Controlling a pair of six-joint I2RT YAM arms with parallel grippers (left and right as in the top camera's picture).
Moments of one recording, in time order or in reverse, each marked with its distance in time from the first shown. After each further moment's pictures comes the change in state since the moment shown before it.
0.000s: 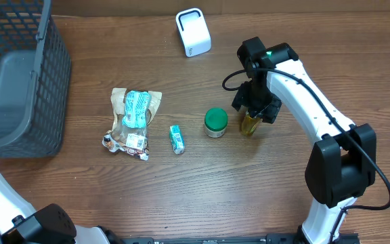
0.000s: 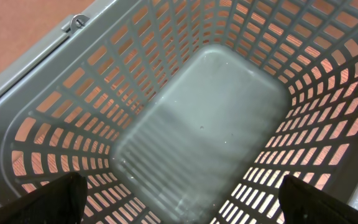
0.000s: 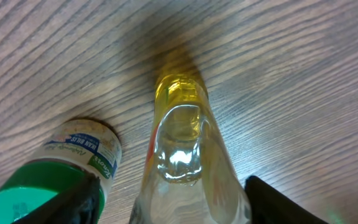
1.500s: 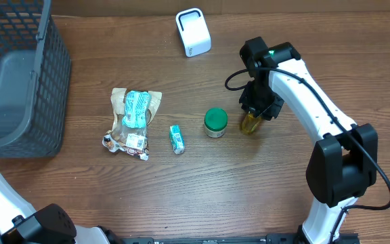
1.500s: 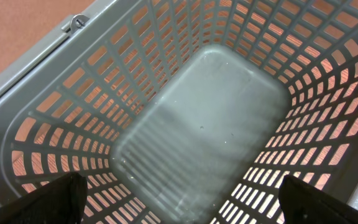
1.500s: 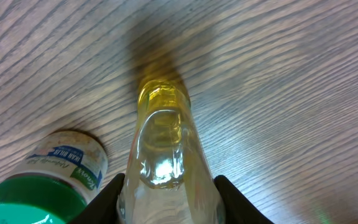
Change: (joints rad) left arm 0.000 0.000 0.000 0.000 0.000 0.000; right arm -0.019 0.000 0.000 -0.015 0.039 0.003
